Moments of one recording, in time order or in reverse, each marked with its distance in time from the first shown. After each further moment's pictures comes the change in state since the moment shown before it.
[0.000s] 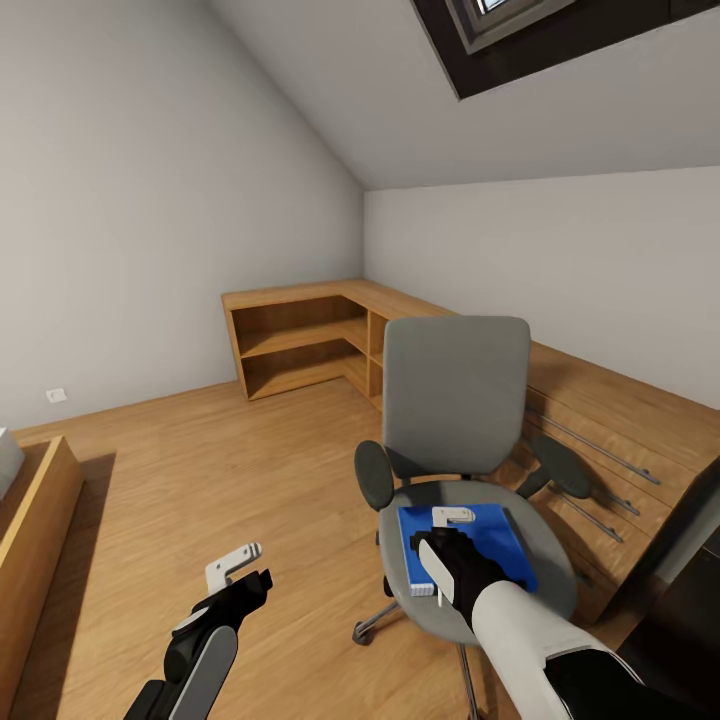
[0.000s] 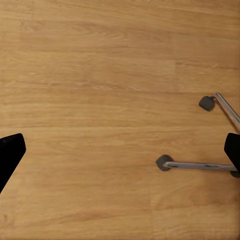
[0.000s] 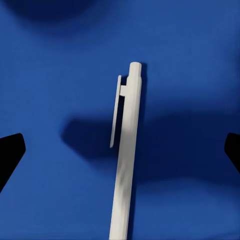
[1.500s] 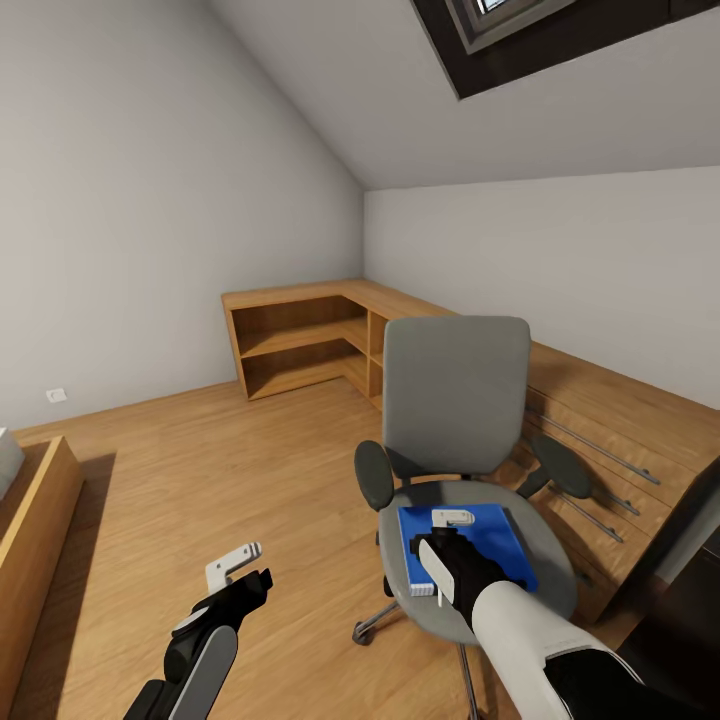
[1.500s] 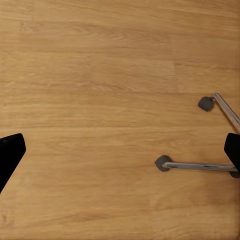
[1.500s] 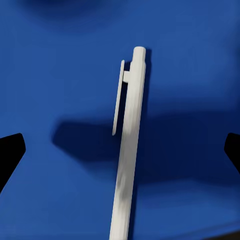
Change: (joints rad) left arm 0.000 0.000 -0.001 -0.003 0.000 0.000 0.000; right arm -0.001 0.000 -0.003 0.003 -0.003 0.031 0.007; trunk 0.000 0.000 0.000
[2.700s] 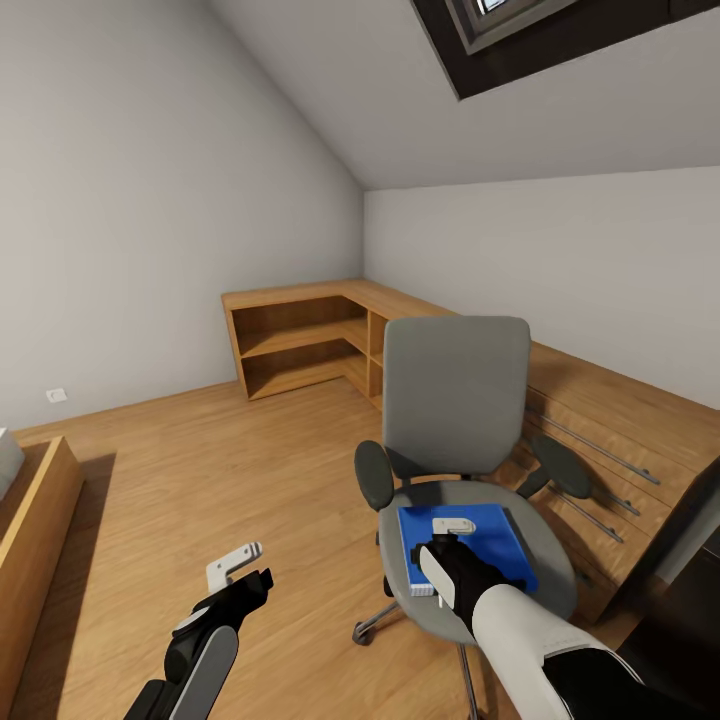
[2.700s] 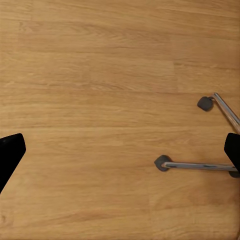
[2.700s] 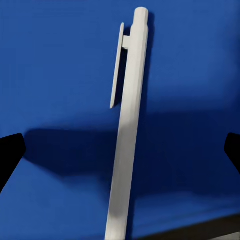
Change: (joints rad) left arm 0.000 -0.001 -0.001 0.000 0.000 0.000 0.000; right arm -0.001 0.000 -0.004 0.047 -0.005 -0.005 0.000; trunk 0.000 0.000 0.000
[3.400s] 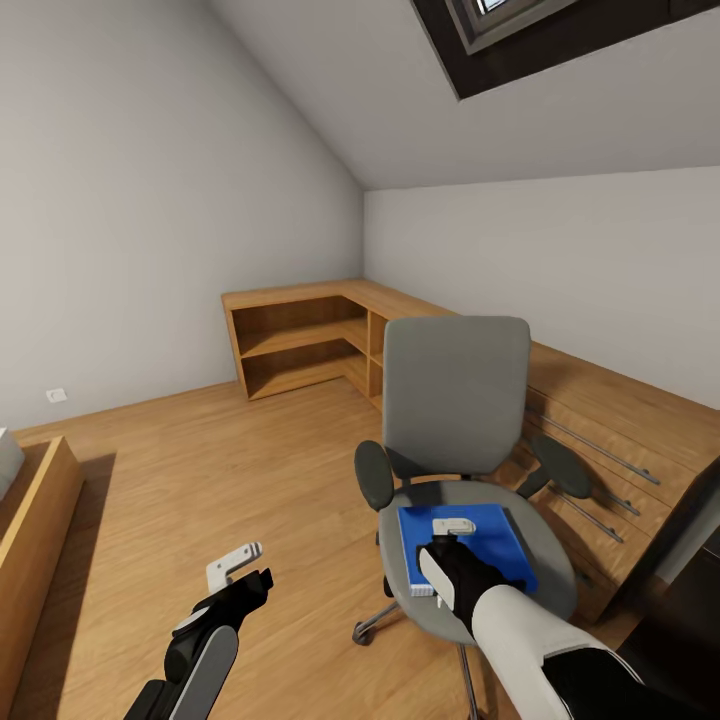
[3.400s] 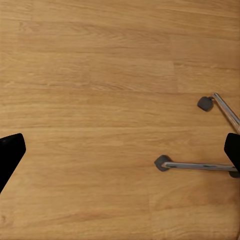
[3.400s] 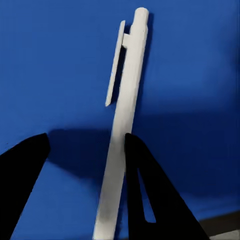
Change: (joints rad) left arm 0.000 0.000 0.000 0.000 0.000 0.000 0.000; right arm 0.000 0.000 0.008 0.007 0.023 0.004 -0.007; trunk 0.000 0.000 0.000
